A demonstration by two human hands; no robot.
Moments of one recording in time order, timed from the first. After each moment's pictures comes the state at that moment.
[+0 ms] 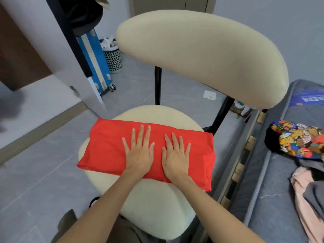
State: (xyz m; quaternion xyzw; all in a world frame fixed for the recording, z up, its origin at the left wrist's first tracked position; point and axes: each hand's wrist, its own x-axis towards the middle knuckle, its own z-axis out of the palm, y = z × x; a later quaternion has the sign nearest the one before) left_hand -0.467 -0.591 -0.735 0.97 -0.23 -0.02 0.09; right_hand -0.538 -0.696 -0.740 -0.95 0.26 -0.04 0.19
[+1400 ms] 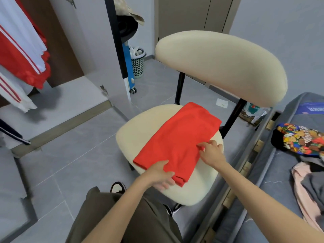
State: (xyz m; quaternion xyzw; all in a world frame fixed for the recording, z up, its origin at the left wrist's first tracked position) left_hand -0.555 -0.500 -0.690 0.79 -0.10 -0.48 0.37; right_hand -0.598 -0.722 -0.695 -0.93 0.29 0.09 0.20
